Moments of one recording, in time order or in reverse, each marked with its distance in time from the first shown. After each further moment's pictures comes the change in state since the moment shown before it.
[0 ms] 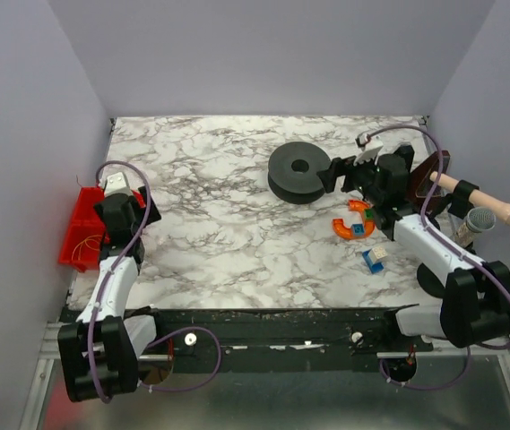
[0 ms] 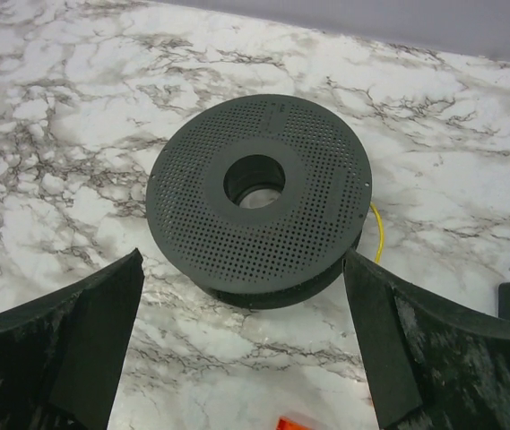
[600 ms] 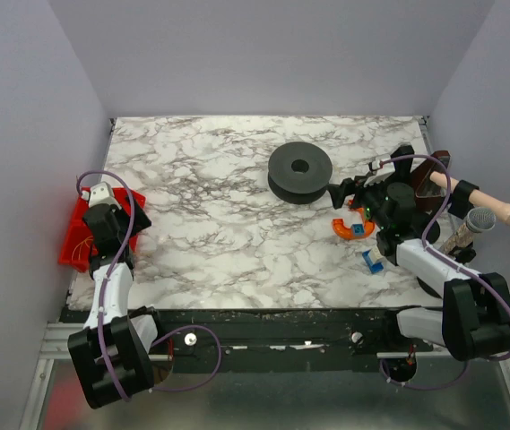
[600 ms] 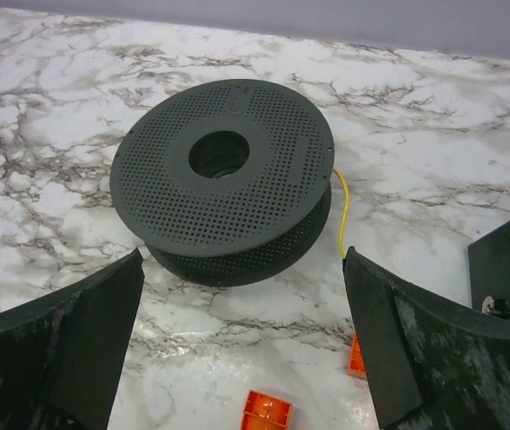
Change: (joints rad) left arm 0.256 -0.053 -0.087 0.029 0.196 -0.038; right arm -0.054 -0.109 -0.338 0.362 0.014 0.005
